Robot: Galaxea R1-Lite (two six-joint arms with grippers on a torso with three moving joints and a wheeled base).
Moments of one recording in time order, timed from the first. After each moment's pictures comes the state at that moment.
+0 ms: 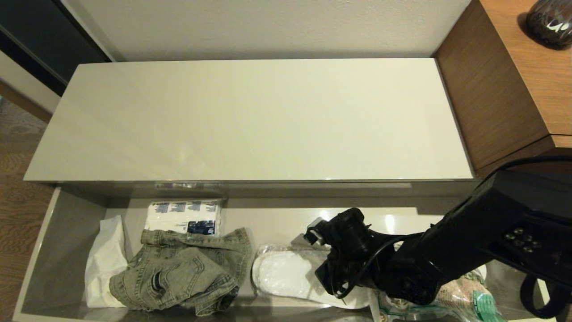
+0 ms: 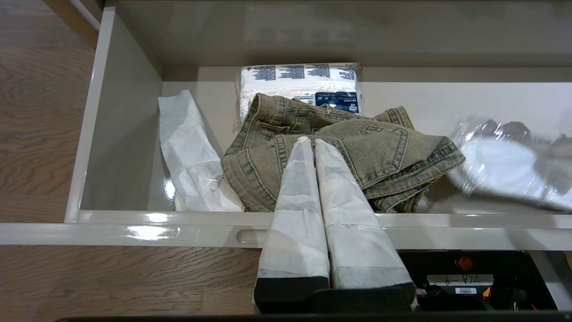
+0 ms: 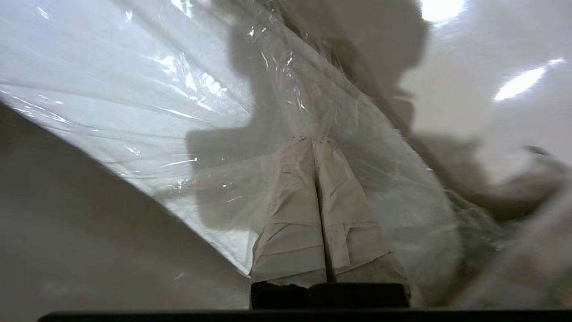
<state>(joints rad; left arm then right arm) 0.00 0.00 0.00 -0.03 0.01 -0.01 0.74 2.17 -0.94 -0.40 -0.15 -0.11</state>
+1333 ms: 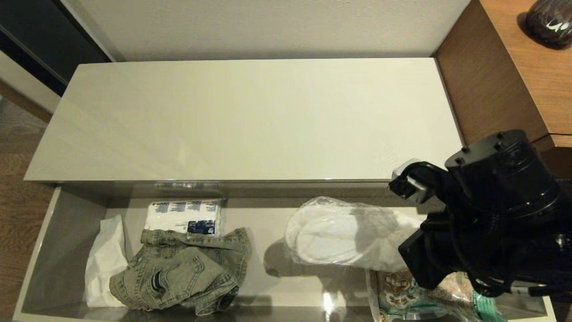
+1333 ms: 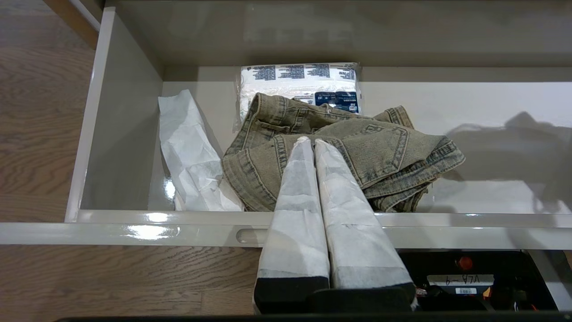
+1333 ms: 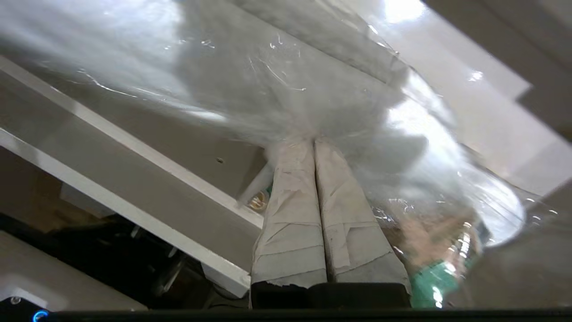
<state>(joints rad) 0.00 0.00 0.00 -0.03 0.01 -0.01 0.80 1.49 -1.01 0.30 -0.28 0.04</state>
